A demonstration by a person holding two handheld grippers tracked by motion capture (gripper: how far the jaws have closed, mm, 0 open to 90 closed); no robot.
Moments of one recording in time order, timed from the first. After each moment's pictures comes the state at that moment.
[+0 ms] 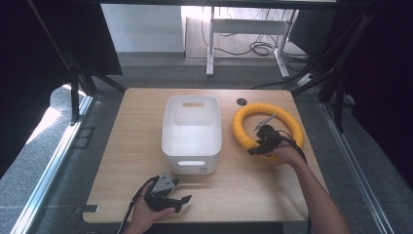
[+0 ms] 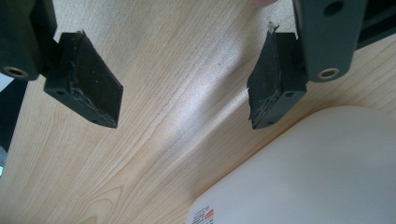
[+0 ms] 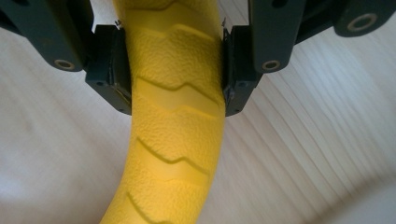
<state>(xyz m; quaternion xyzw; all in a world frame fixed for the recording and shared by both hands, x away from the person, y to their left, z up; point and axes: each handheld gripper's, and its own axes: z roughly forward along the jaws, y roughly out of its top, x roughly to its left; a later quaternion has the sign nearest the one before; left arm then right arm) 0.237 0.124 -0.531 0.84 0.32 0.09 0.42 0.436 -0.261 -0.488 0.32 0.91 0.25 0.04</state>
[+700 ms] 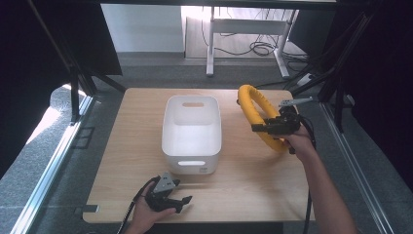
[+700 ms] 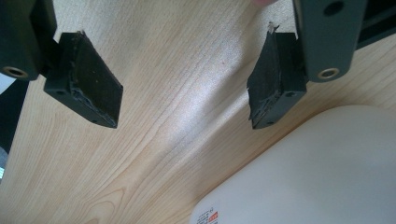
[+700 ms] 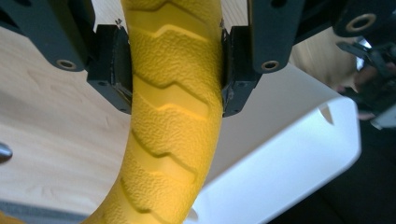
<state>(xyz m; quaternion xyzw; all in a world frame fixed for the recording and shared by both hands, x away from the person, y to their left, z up) 0.237 0.121 -0.532 0.84 0.32 0.09 0.42 0.429 -0.293 -0.406 0.34 0.80 0.50 0.00</state>
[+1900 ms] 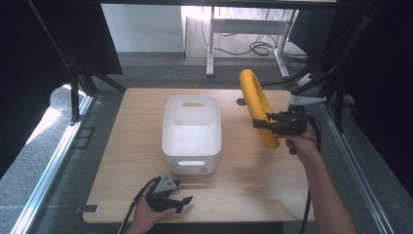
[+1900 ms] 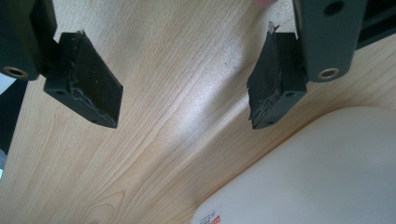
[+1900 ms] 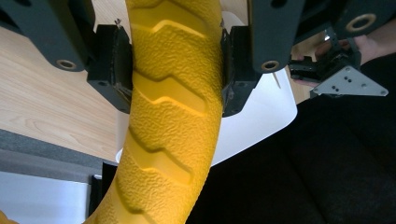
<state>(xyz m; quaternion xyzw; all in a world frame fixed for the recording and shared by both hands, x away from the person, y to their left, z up) 0.237 0.120 -0.534 0.85 0.32 0.09 0.42 0.395 -0.288 -0.369 0.29 0.77 0.57 0.03</state>
